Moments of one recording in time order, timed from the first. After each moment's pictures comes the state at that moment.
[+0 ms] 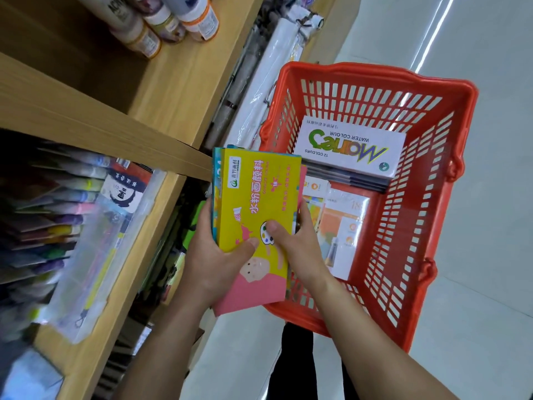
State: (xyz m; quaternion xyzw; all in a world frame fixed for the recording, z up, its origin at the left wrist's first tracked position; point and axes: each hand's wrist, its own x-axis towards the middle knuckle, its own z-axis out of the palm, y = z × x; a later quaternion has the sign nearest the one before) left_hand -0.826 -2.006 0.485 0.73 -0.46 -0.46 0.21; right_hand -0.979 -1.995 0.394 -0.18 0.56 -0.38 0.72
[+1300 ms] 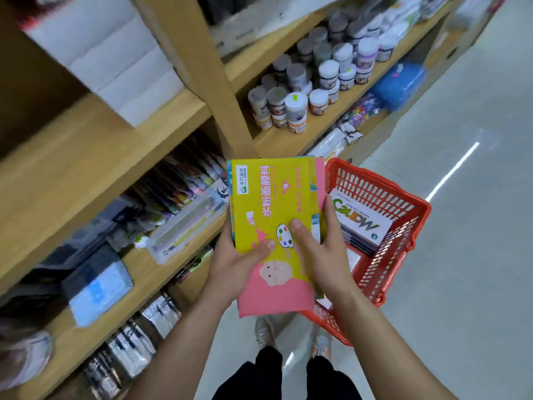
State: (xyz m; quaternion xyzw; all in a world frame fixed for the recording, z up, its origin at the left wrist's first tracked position) left_hand -0.855 -1.924 0.686 0.63 -0.32 -0.50 0.50; right_hand -1.012 -1.975 0.655 -0.44 0.51 -0.42 0.62
